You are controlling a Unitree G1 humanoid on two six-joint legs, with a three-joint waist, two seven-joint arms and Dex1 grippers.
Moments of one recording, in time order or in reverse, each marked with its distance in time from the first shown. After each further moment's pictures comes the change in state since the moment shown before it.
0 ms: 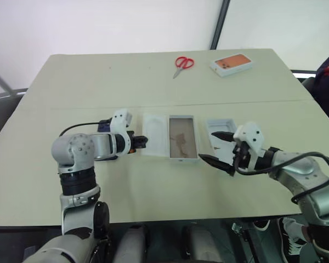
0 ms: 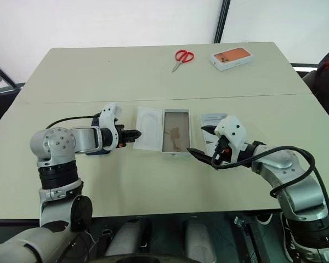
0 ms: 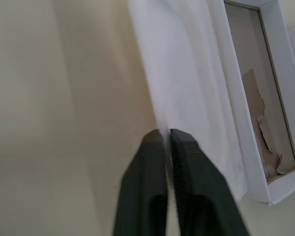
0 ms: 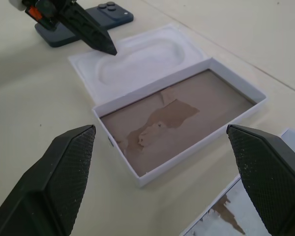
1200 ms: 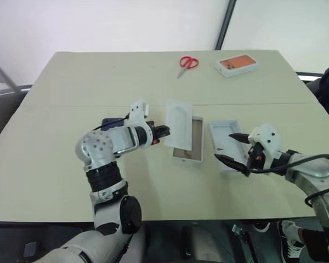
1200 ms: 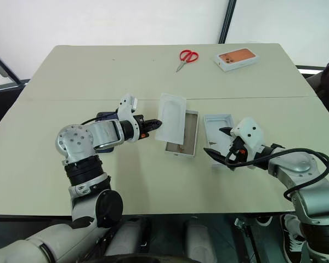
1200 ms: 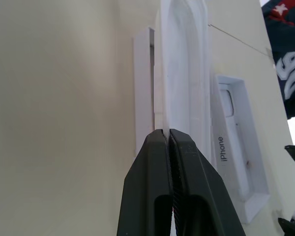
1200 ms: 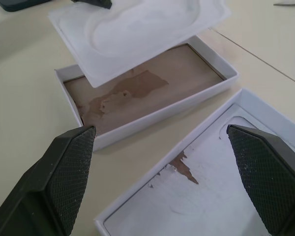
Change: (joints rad) left arm -0.110 -0.324 0.185 0.001 -0.084 0.000 0.239; right arm 0.079 -0.046 -0.081 0.047 -0.046 -0.045 0.000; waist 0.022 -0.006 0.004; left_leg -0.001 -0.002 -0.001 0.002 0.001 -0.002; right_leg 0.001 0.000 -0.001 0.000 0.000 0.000
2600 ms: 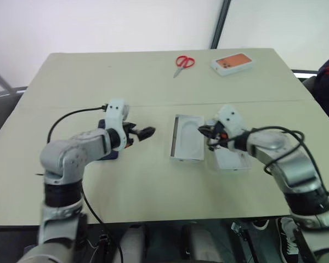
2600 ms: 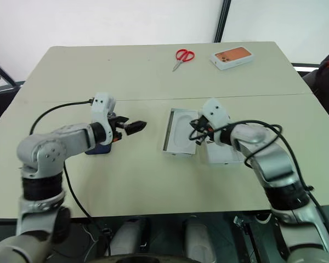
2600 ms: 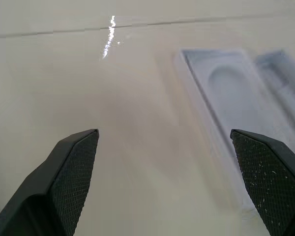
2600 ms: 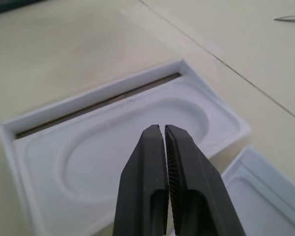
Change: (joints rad) left arm 0.302 0.652 -0.459 -0.210 0.022 -0.457 -0.427; right arm -0.454 0.153 0.347 0.193 -0.188 0.171 -0.174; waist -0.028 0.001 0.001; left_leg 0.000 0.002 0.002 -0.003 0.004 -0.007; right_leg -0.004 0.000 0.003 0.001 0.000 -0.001
